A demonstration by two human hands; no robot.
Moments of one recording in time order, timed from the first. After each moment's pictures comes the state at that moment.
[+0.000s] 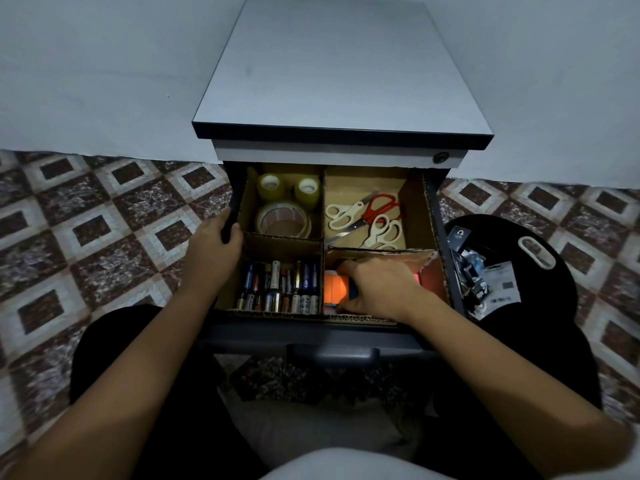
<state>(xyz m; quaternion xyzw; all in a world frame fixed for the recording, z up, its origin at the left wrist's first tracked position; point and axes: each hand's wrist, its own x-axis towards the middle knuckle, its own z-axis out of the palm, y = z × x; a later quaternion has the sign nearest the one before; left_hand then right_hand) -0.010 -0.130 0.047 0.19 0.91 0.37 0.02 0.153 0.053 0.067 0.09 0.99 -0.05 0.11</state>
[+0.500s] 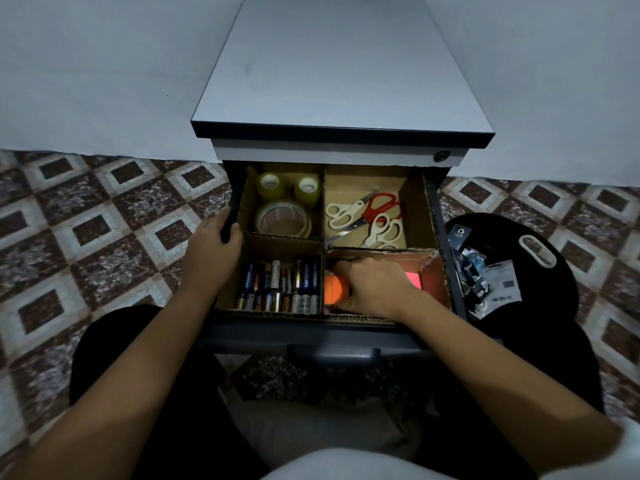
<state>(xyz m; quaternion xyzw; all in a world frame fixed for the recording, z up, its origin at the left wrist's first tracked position) -0.009 -0.130 0.048 0.19 0.91 0.38 0.02 0.150 0.048 0.066 0.07 0.99 -0.08 0.10</state>
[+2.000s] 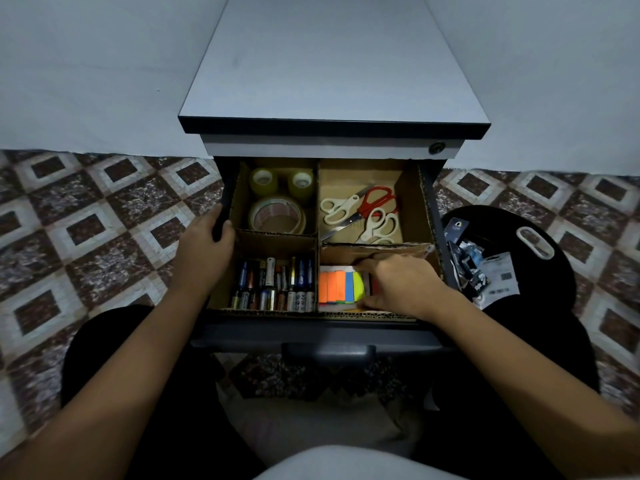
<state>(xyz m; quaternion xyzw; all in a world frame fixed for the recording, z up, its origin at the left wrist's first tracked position) -0.004 -0.130 0.054 0.18 0.91 0.36 0.03 0.173 0.077 0.067 0.10 0.99 -0.06 0.12</state>
